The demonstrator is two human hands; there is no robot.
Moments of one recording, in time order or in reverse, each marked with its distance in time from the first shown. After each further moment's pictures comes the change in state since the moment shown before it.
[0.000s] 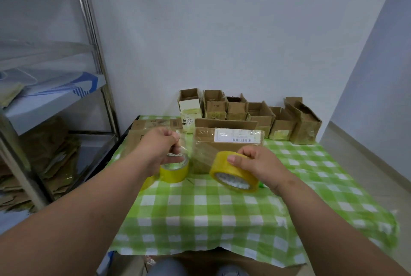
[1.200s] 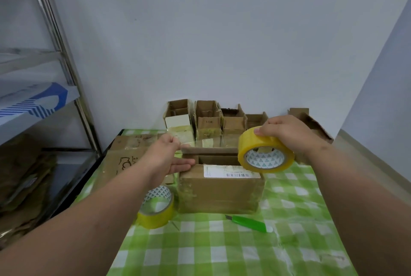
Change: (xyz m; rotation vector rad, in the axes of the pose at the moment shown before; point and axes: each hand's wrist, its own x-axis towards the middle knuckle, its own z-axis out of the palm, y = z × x) left_hand 0.092 0.021 0.052 -0.062 -0.075 -0.118; right_hand 0.117 -0.024 -0.109 -0.182 0.135 0.129
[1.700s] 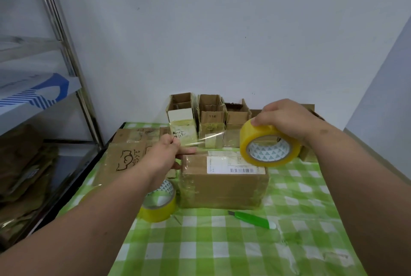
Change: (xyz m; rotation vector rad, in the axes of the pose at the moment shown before) left_hand 0.000 -0.019 -0.010 0.232 0.009 0.095; right_hand 0.009 -0.027 0.002 -0.136 -0.056 -0.039
